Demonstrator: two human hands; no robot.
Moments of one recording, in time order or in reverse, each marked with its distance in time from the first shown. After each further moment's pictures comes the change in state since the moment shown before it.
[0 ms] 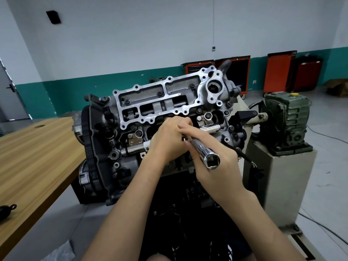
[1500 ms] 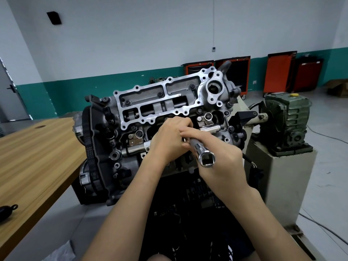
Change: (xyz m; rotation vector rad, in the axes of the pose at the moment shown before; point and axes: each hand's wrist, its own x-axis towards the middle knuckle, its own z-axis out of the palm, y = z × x) left_hand -0.002 0.001 -0.002 -0.011 0.021 0.051; right_hand 0.004 0.004 -0.003 -0.039 0.002 -0.033
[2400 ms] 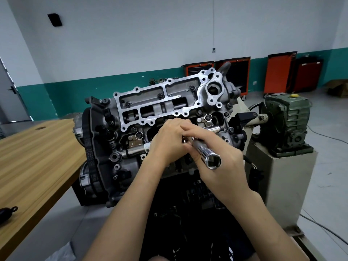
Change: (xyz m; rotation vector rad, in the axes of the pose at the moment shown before) left_hand 0.001 -0.002 0.002 0.026 0.001 -0.020; right_hand -0.003 0.001 -0.002 0.078 0.025 0.027
